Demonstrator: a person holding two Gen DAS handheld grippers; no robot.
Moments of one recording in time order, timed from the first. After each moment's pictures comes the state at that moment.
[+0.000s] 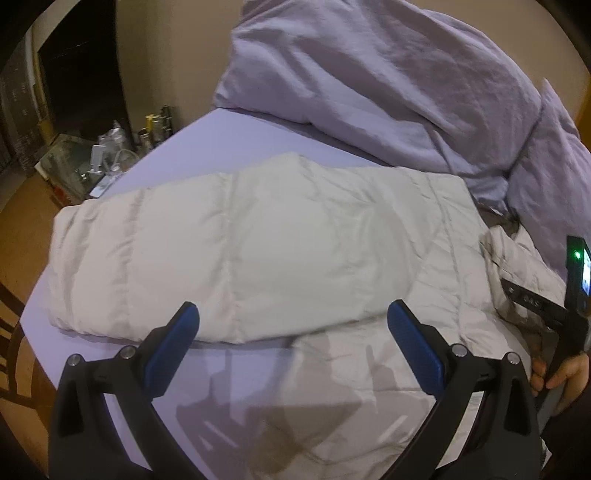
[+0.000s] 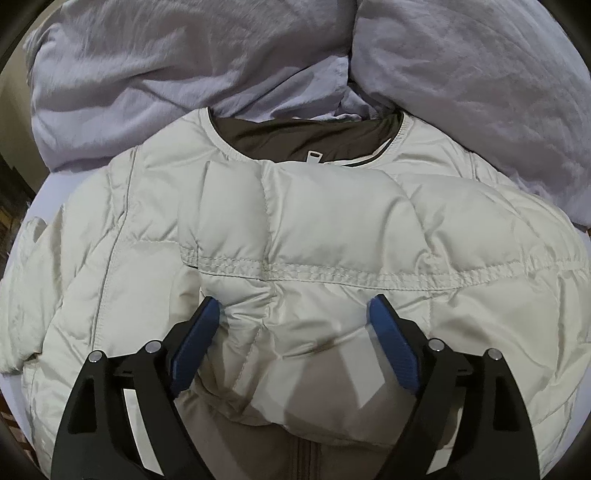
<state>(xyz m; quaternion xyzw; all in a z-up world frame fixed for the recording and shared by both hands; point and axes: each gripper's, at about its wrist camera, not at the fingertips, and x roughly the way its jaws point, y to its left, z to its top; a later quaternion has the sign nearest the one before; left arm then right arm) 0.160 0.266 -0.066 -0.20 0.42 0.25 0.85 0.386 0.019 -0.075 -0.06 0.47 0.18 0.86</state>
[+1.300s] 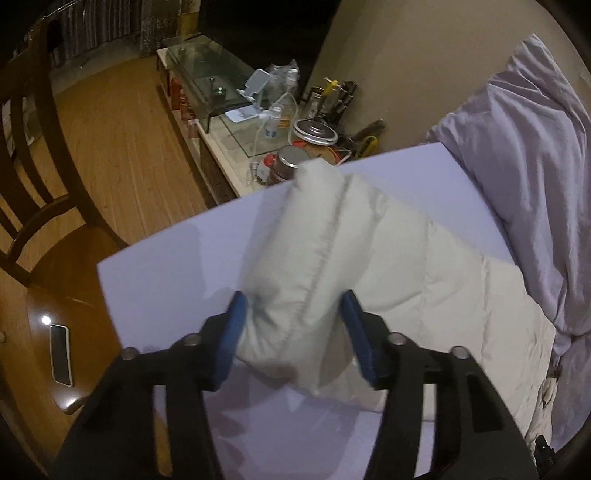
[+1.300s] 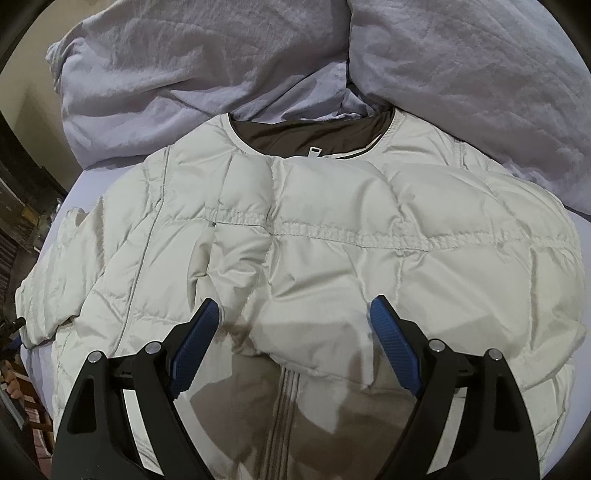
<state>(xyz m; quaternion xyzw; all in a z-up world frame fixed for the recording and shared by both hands) 0.028 0.445 -0.111 -0.40 0.37 0.43 0.72 0.360 -0.022 -0.055 -0.02 0.48 0.23 0.85</state>
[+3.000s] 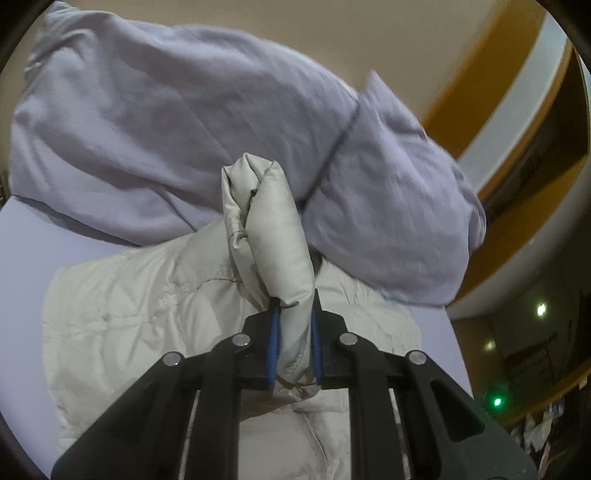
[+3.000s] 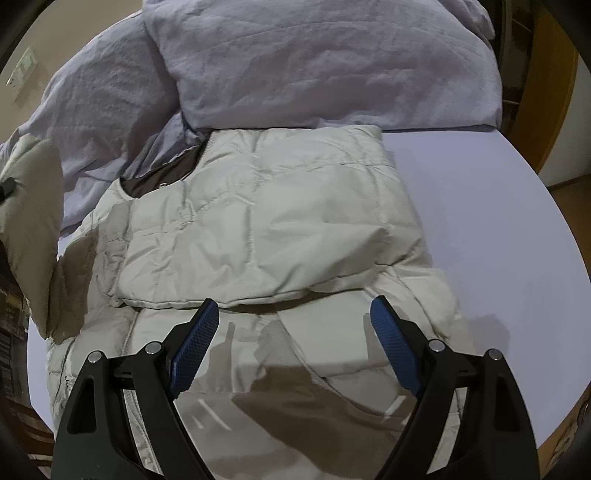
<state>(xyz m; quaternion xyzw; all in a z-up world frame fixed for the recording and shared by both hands) 0.353 0.111 0.038 -0.23 0.37 -0.05 0.90 0.327 -0.200 -0.052 0.09 0.47 0.10 0.87</state>
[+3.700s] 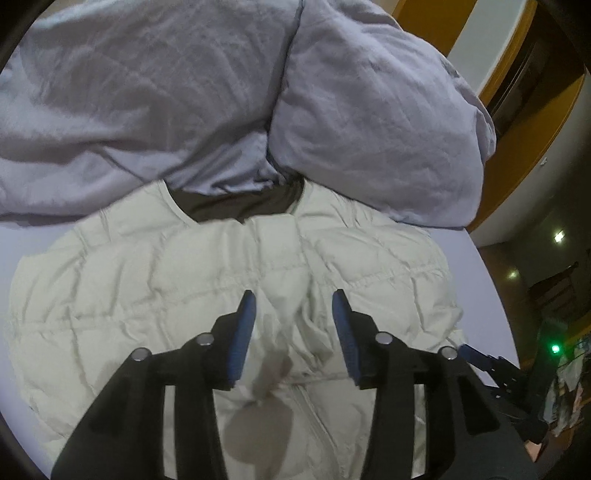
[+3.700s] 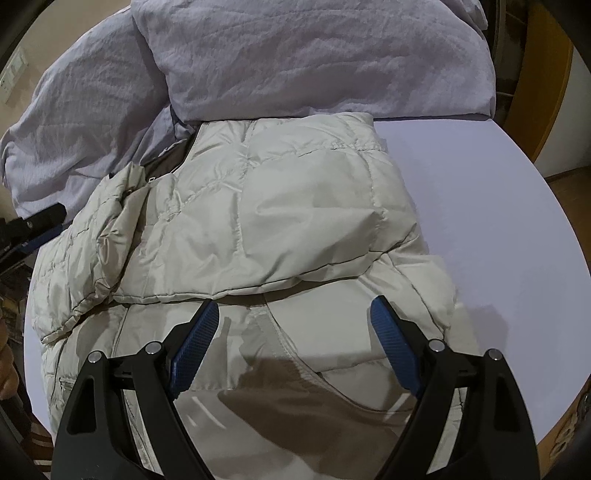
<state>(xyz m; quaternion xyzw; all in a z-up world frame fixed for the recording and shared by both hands) 0.375 0.048 -0.012 -0.14 0.45 -0.07 0.88 0.326 -0.198 -0.059 0.09 0.47 0.09 0.87</state>
